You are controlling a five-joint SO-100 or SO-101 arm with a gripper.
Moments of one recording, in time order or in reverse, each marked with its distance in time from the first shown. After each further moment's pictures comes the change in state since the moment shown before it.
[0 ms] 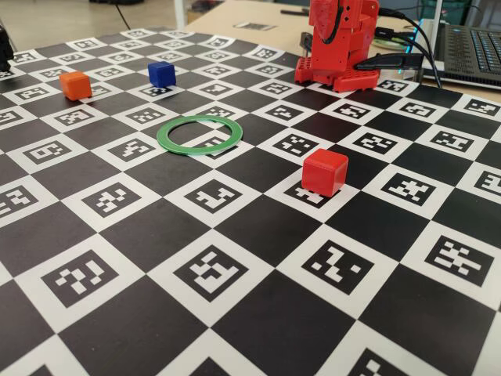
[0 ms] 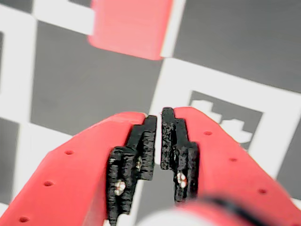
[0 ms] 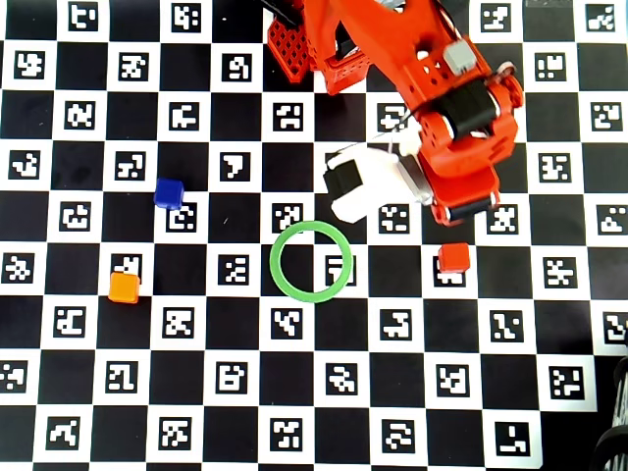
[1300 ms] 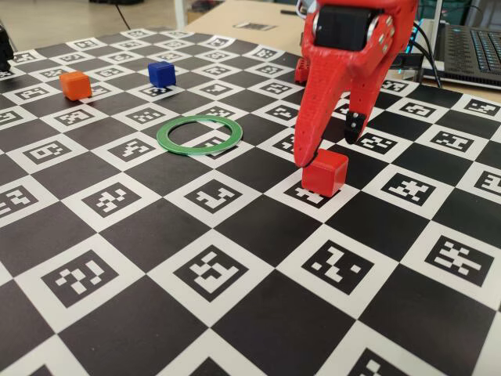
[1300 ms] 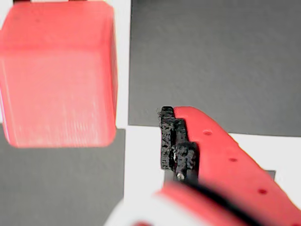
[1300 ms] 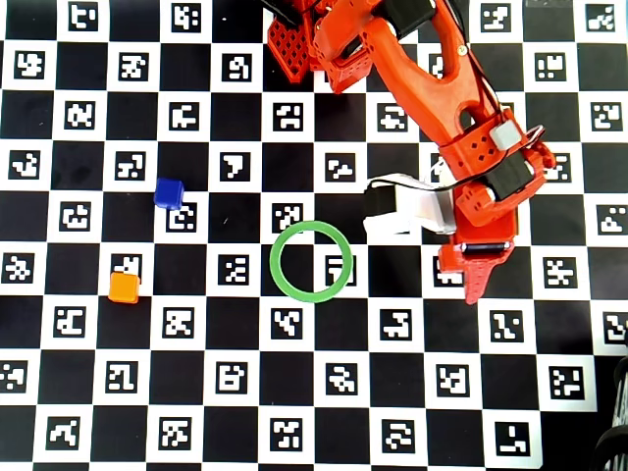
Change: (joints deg) arm -5.9 -15.1 10.4 -17.8 13.6
